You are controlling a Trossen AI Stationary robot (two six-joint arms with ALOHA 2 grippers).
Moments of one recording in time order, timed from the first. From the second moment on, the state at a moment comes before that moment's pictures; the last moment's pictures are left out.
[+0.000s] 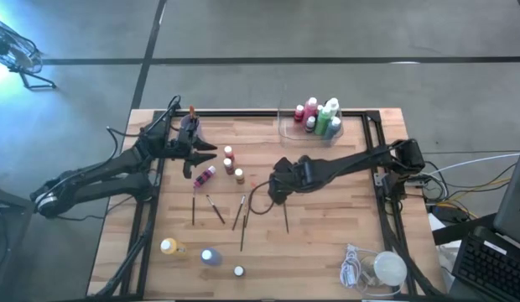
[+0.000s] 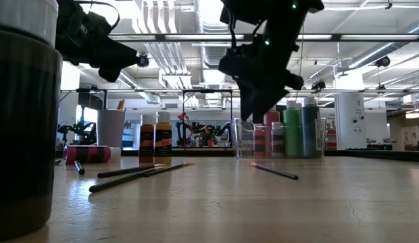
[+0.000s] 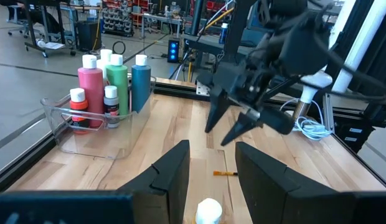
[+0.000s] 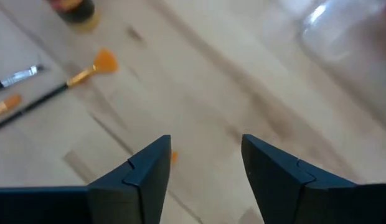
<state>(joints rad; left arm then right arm) 0.63 0.68 0.32 0.28 0.61 -0.05 0.09 1.82 1.31 -0.77 0.43 0.84</state>
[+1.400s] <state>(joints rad) 0.63 0.68 0.32 0.28 0.61 -0.05 0.10 1.87 1.02 -0.28 0.32 0.98</state>
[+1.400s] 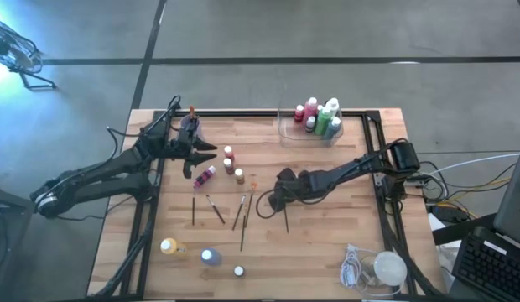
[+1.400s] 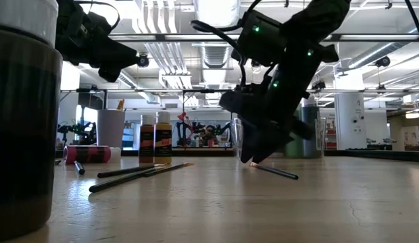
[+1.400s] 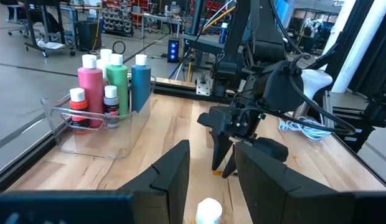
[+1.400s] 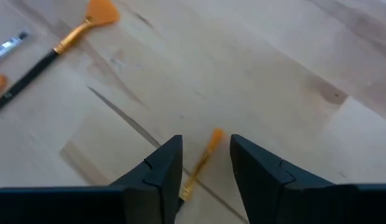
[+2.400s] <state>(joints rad) 0.63 0.68 0.32 0.27 0.61 -0.05 0.09 1.87 0.99 -0.25 0.34 0.96</state>
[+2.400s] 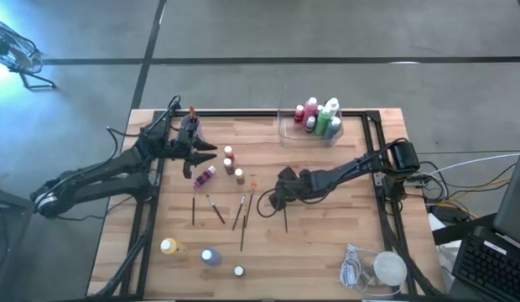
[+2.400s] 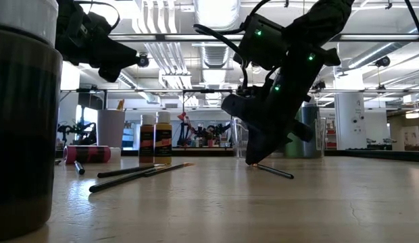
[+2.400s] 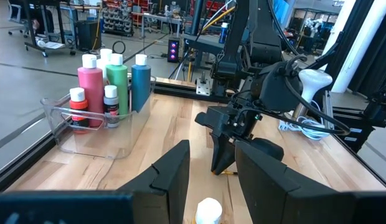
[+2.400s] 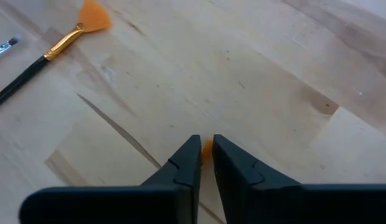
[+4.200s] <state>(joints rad) 0.42 0.75 0.32 0.49 0.61 -0.01 0.23 1.75 1.45 -0.04 0.58 0.05</state>
